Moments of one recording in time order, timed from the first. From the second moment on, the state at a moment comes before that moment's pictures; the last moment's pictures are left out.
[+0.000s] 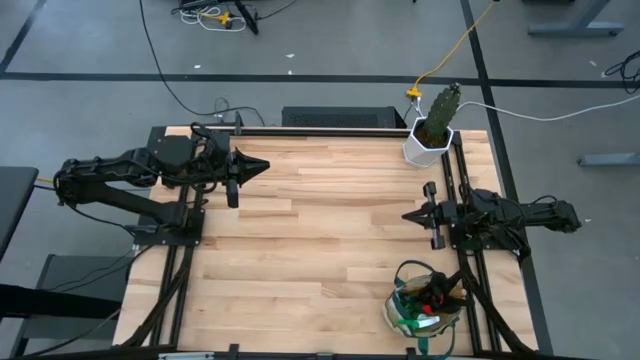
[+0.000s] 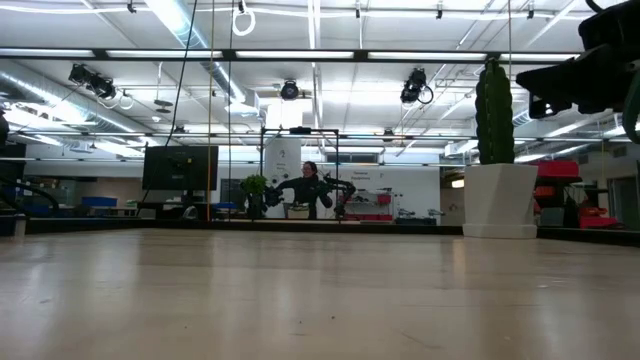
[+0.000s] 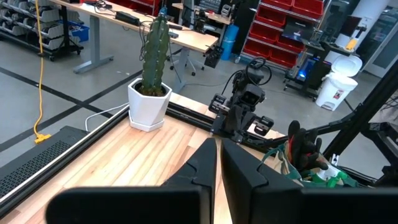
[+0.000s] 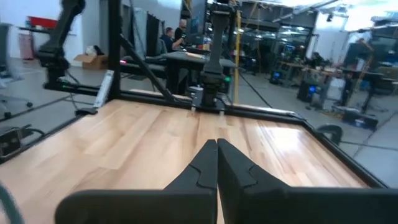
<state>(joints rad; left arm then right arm) -0.04 0.92 1.18 -0.42 -0.29 -0.33 0.05 0.00 0.02 0.02 -0.05 -0.14</state>
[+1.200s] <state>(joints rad) -0.04 0.92 1.18 -0.42 -0.29 -0.33 0.05 0.00 0.02 0.01 -0.02 -0.18</state>
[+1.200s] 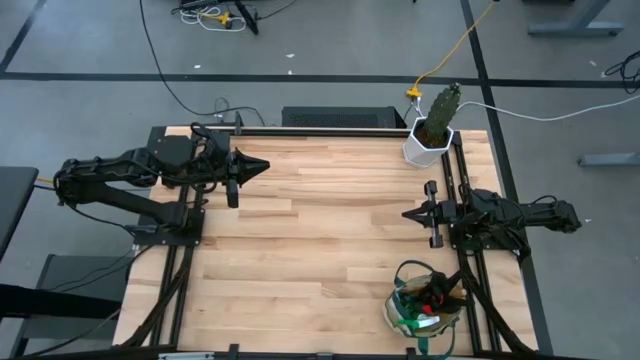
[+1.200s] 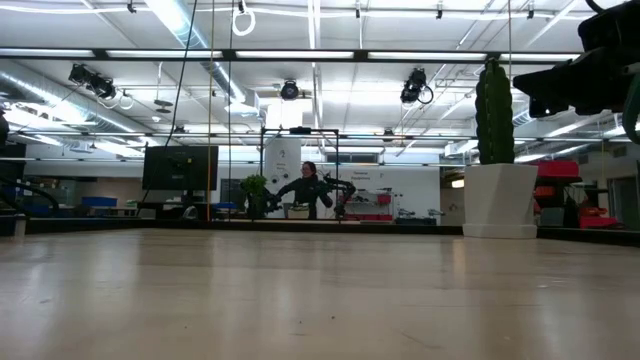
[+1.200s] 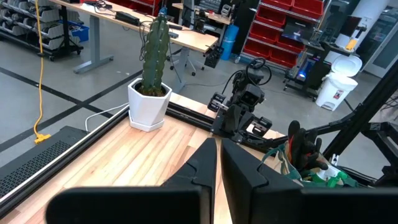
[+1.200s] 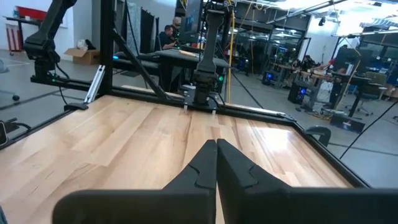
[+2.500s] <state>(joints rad) -0.04 0.92 1.18 -0.42 -0.29 -0.33 0.05 0.00 0.02 0.01 -0.02 -0.15</state>
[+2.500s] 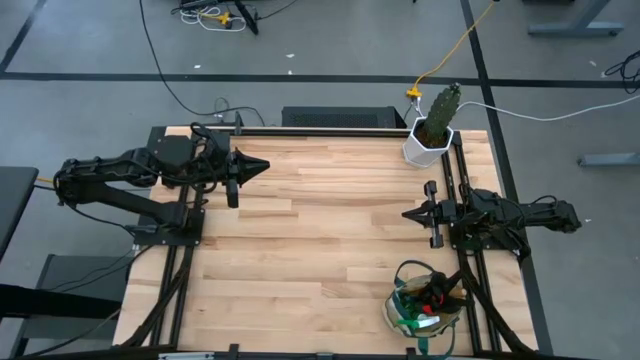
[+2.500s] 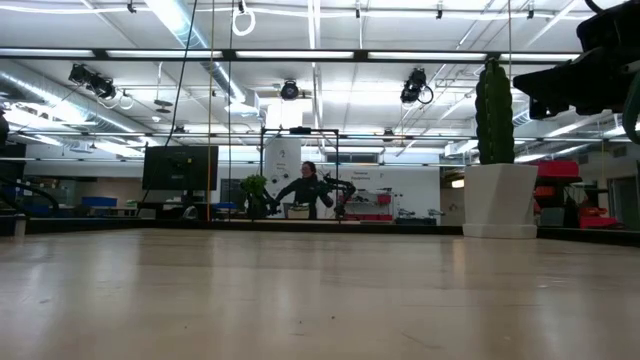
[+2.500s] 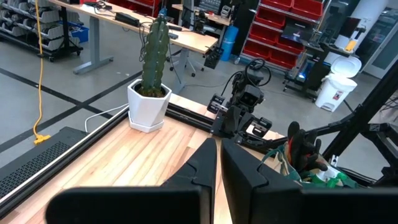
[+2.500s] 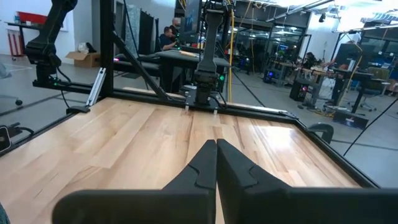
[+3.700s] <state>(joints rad) -0.04 0.82 0.80 0.07 0.09 -0.13 0.05 0.00 0.02 0.01 -0.02 -0.15</state>
